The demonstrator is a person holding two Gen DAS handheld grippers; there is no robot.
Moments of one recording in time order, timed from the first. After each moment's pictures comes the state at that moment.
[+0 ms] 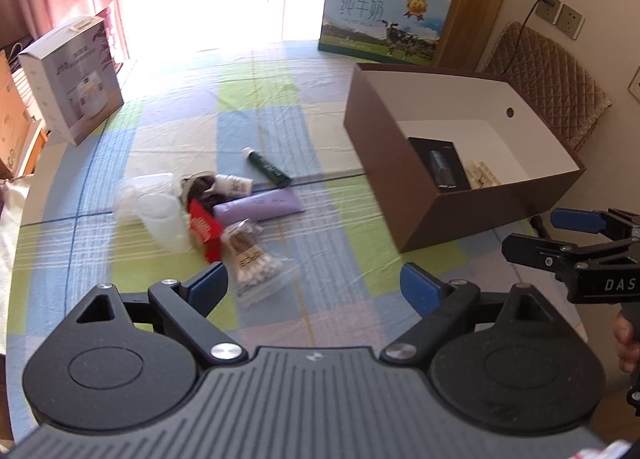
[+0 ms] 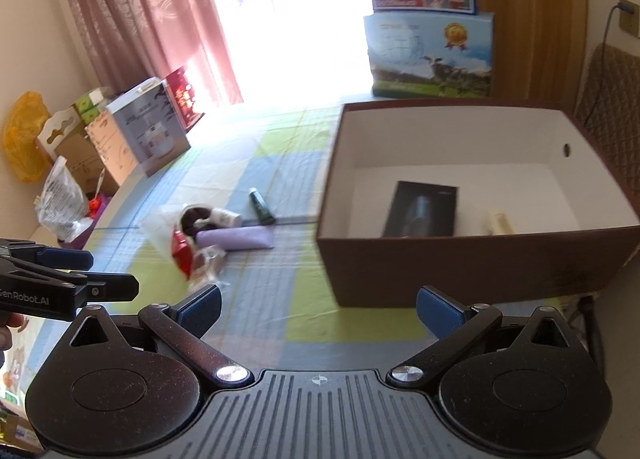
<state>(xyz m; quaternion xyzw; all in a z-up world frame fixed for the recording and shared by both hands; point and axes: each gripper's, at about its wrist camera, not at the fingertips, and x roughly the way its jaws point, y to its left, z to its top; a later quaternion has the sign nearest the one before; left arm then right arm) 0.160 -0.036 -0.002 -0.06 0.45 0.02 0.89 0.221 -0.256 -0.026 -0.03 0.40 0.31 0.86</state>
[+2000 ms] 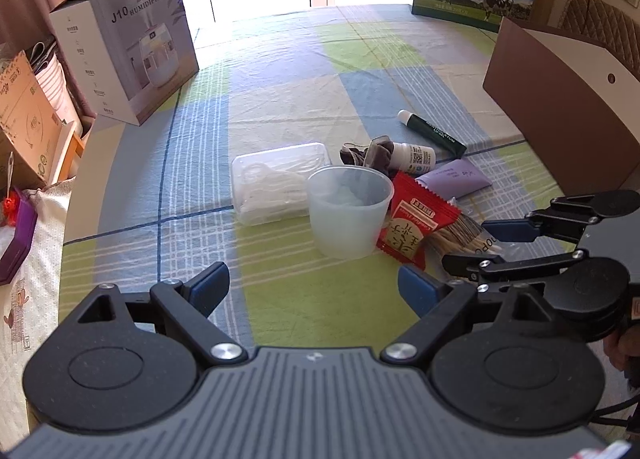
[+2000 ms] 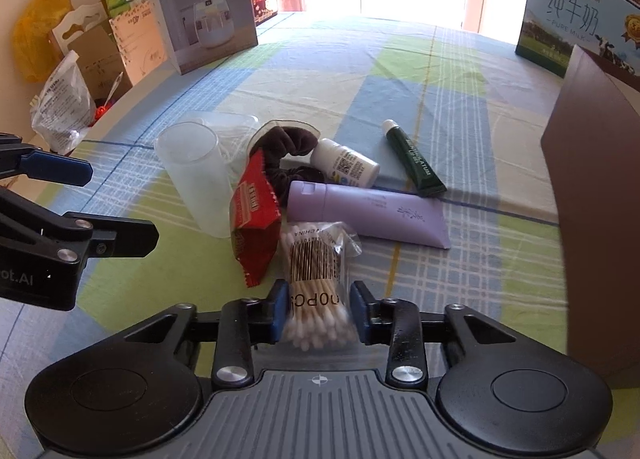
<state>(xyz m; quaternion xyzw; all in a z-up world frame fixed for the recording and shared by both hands) 0.195 0.112 -0.103 0.00 0.46 0.04 0.89 0.245 -0.044 -0.163 -0.14 0.43 0.35 0.82</state>
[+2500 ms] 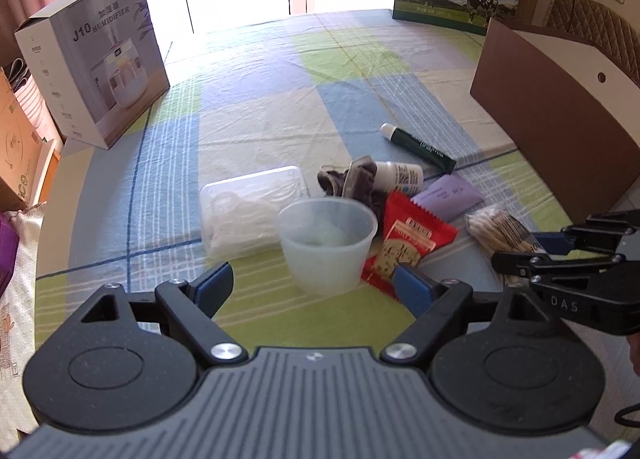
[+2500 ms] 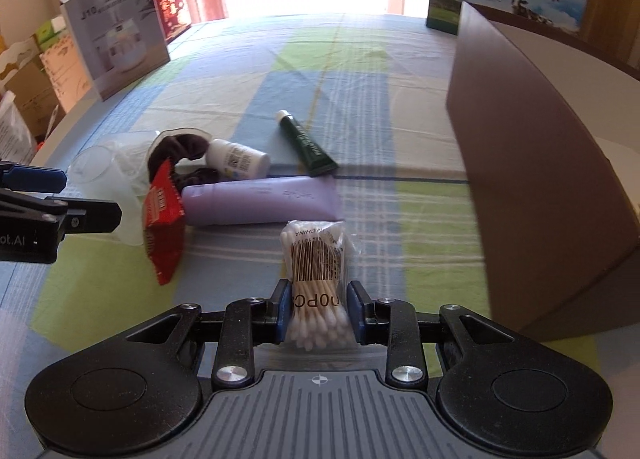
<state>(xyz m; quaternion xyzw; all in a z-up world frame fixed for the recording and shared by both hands) 0.222 0.105 -0.113 0.00 0.44 0.02 0.90 0.261 -0.087 -0.161 -0.10 0.44 0.25 0.85</state>
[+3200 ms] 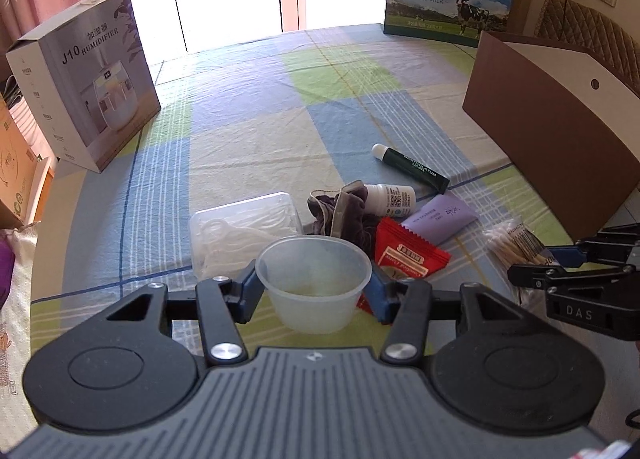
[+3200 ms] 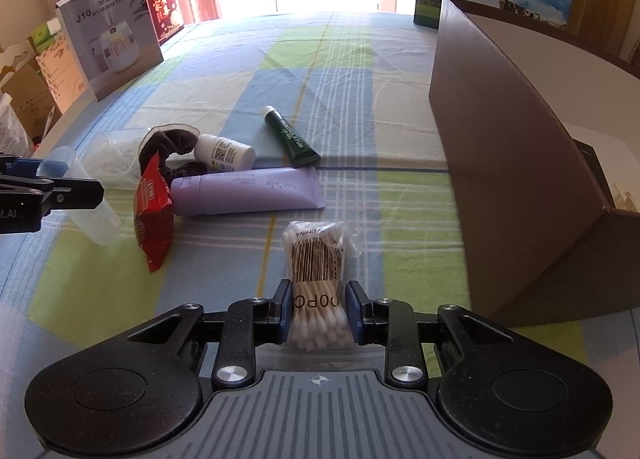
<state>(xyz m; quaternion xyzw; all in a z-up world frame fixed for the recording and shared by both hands) 0.225 0.100 -0.109 0.01 0.42 0.01 0.91 0.254 -0.101 -0.157 -0.10 0.45 0.25 0.85</state>
